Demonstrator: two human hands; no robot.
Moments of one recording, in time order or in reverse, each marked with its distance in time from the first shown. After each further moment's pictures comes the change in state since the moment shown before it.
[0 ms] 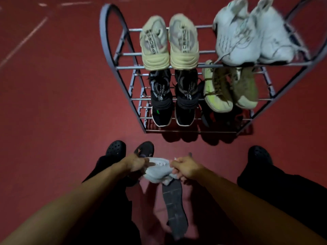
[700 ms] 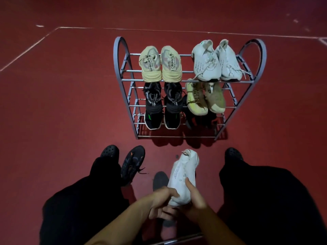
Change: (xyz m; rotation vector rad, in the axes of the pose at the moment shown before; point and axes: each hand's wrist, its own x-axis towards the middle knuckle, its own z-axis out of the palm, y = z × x) left_hand -0.142 -0.023 0.144 -0.462 -0.644 -0.087; right_hand -0.132 0.097 0.051 1.189 0.068 0.182
